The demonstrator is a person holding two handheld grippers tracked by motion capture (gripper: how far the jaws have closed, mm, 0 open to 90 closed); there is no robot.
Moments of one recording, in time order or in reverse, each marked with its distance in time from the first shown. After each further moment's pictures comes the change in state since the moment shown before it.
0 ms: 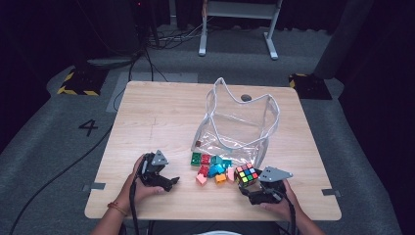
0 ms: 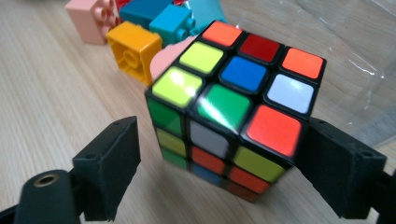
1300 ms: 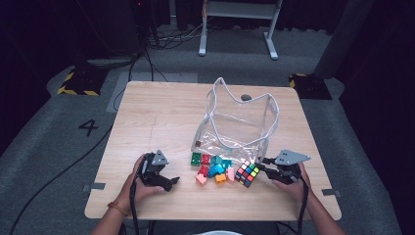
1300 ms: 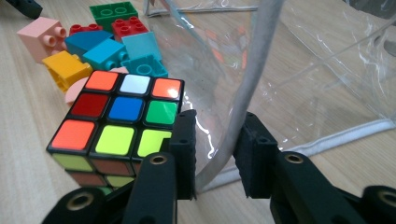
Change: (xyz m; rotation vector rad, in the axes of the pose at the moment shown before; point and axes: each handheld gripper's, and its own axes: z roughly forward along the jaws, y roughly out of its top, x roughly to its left) left arm 0.000 0.000 0.000 -0.001 0.000 0.005; right arm -0.066 0.012 -0.021 -0.082 0.007 -0.093
